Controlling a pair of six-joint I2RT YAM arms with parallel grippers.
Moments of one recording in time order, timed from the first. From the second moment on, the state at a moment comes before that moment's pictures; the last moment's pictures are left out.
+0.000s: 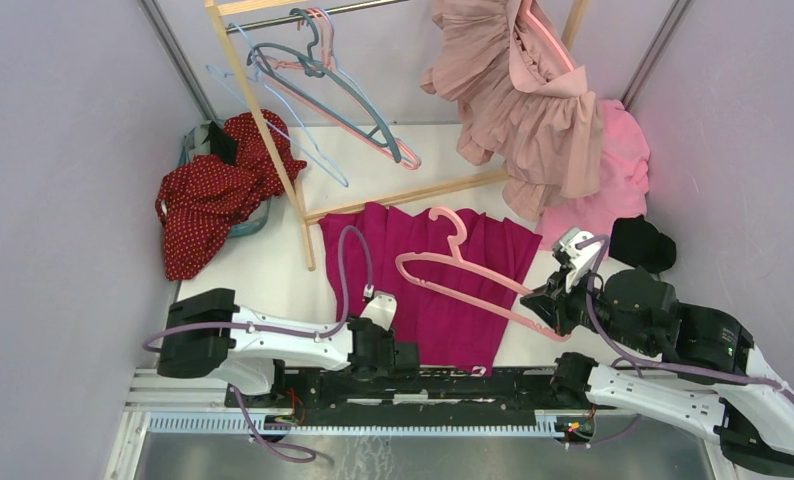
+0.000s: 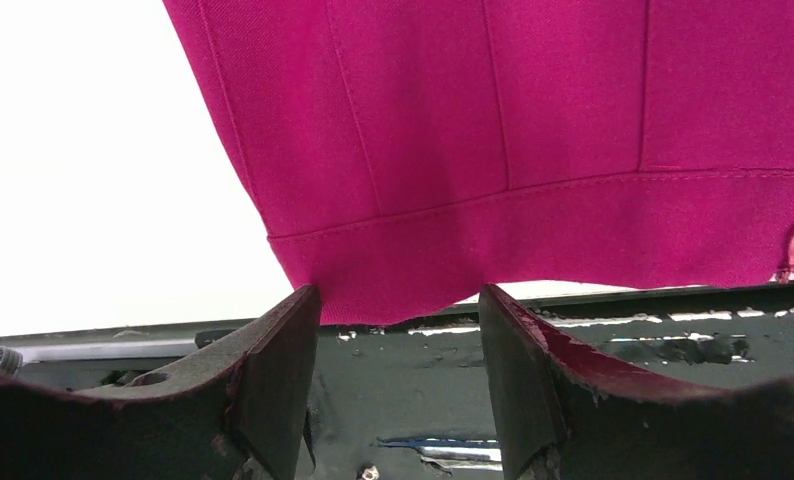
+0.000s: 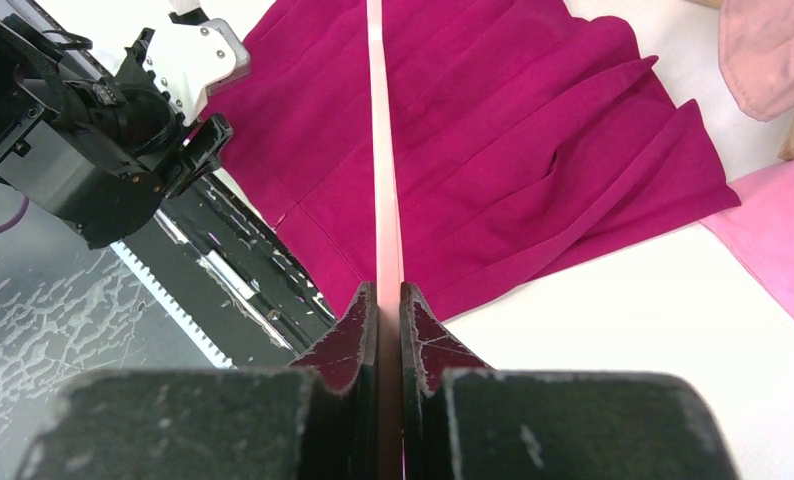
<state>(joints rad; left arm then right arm) -1.50 1.43 0.81 -1.02 -0.58 -1.24 1.08 0.55 1.13 -1.07 0.24 0.29</state>
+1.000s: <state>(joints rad) -1.38 1.34 0.79 -0.88 -0.60 -1.14 1.08 0.52 1.14 -1.13 0.22 0.29</state>
